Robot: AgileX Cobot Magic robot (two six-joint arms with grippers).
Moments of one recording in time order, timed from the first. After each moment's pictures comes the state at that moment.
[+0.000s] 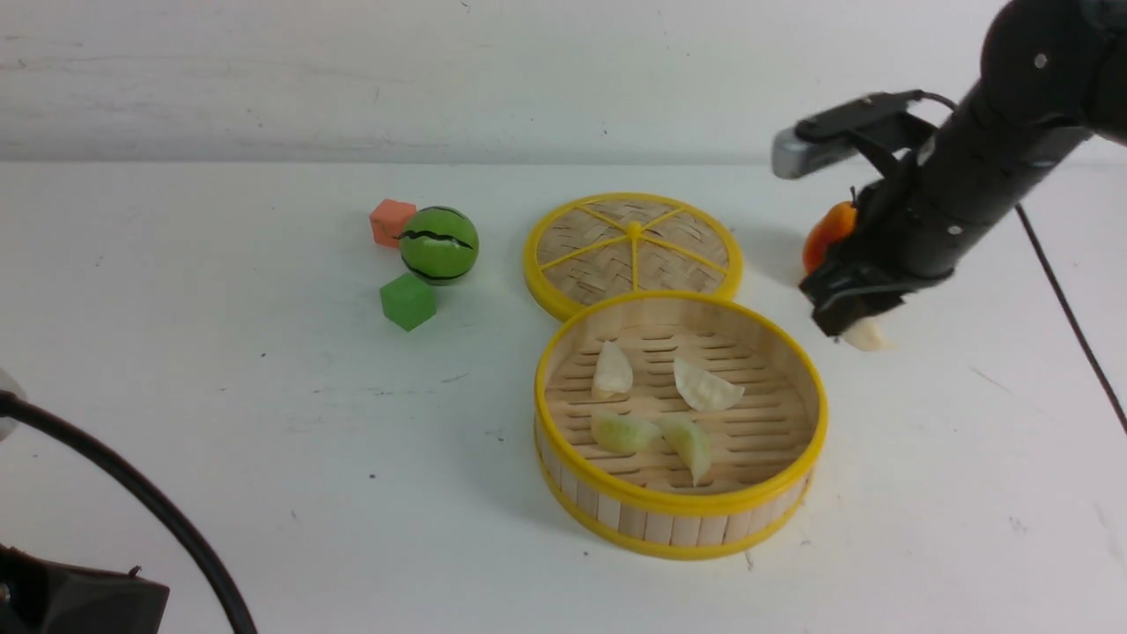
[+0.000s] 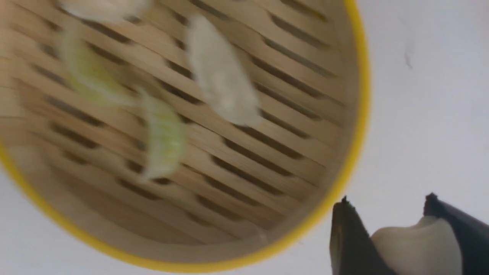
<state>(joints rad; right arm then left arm) 0.27 1.82 -1.63 0.19 1.03 -0.33 -0.59 0.68 -0.76 0.03 0.95 -0.26</state>
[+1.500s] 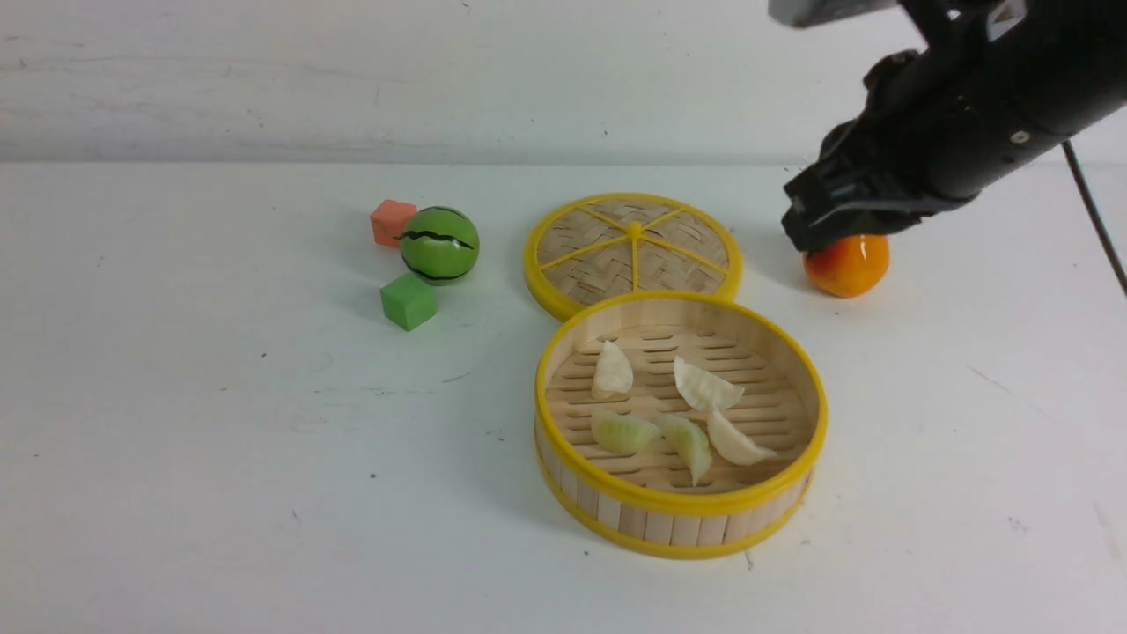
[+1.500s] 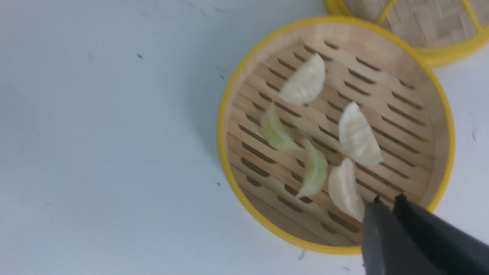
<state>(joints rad) 0.39 1.50 -1.59 0.29 1.06 -0.23 -0.59 0.10 -0.49 0.03 0.86 -0.28</state>
